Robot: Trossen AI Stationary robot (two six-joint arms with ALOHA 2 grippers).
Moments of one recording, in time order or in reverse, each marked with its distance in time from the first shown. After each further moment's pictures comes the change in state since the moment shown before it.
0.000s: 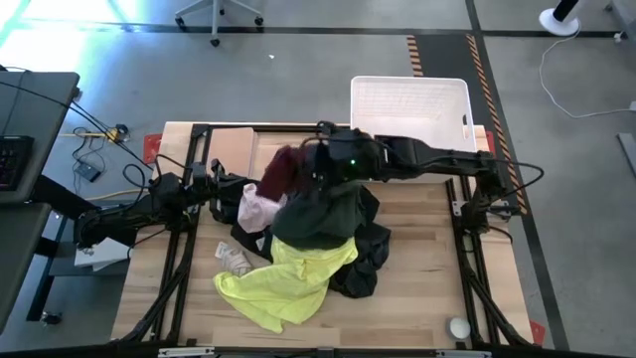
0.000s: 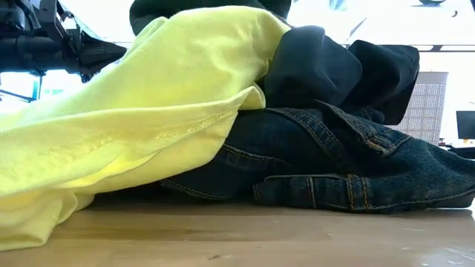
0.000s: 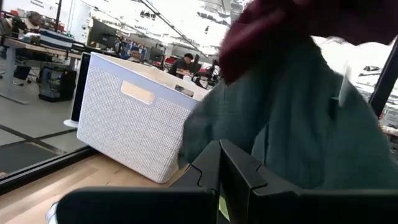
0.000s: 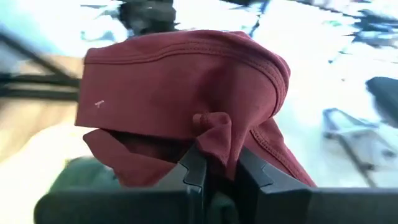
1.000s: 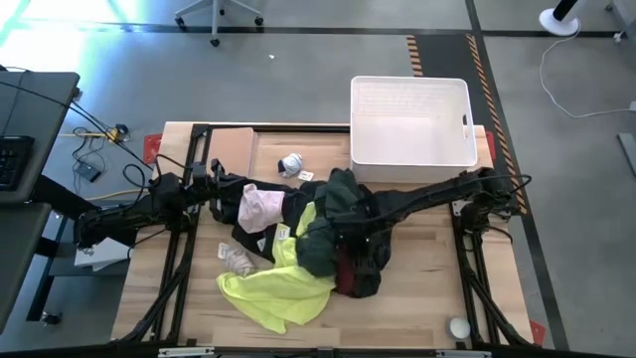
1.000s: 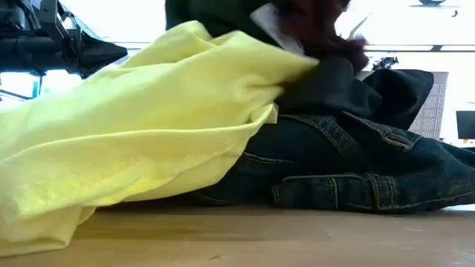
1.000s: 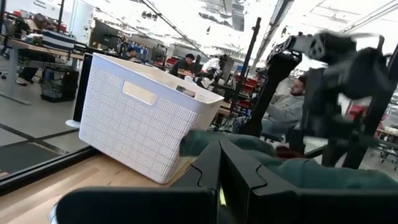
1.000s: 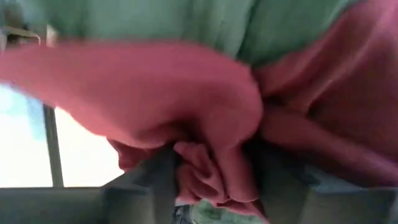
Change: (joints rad) left arm 0.001 0.000 0.000 0.000 -0.006 0.001; right arm 0.158 0.002 -0.410 -0.416 -0.396 0.370
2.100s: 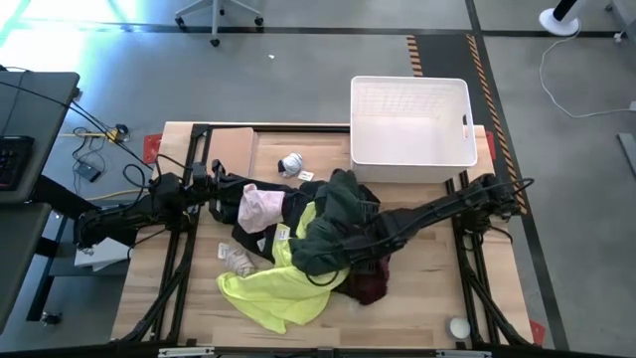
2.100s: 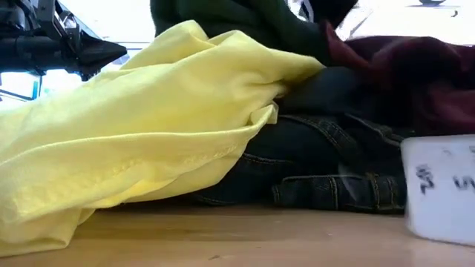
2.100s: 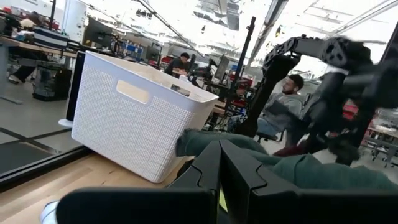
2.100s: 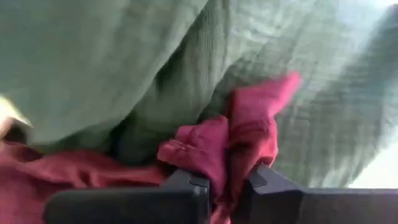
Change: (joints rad) left arm 0.000 0.000 0.000 0.001 0.023 -0.008; right arm 0.139 0.000 0.012 -0.068 0.487 0.136
